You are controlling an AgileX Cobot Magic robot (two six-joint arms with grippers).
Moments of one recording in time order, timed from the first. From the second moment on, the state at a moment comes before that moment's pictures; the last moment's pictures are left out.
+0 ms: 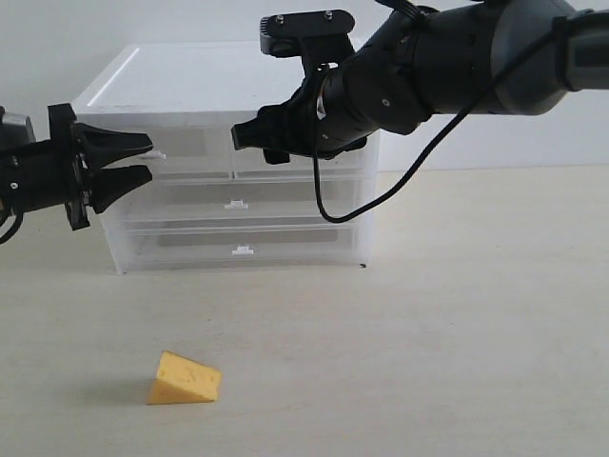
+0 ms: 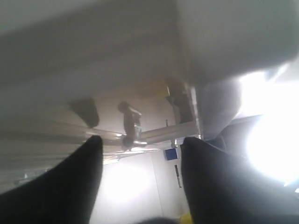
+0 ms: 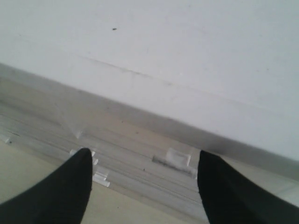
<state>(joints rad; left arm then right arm) 0.15 2.06 -1.13 1.28 -1.20 -1.93 0.65 1.90 -1.52 -0.46 0.34 0.60</state>
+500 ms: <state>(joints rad) 0.15 2.06 -1.13 1.26 -1.18 -1.91 0.65 1.90 -1.52 -0.46 0.34 0.60</state>
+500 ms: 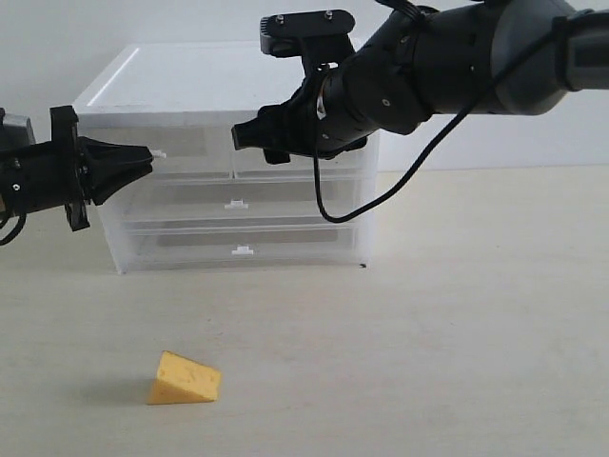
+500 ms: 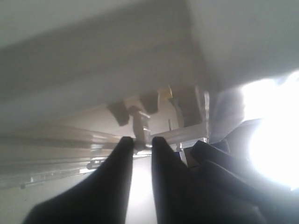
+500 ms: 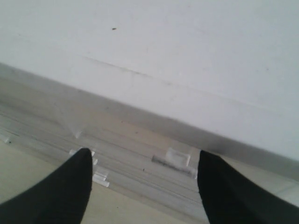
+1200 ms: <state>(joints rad) 0.14 2.06 -1.13 1.29 -1.17 -1.83 0.65 1.90 -1.52 -0.47 0.34 0.60</state>
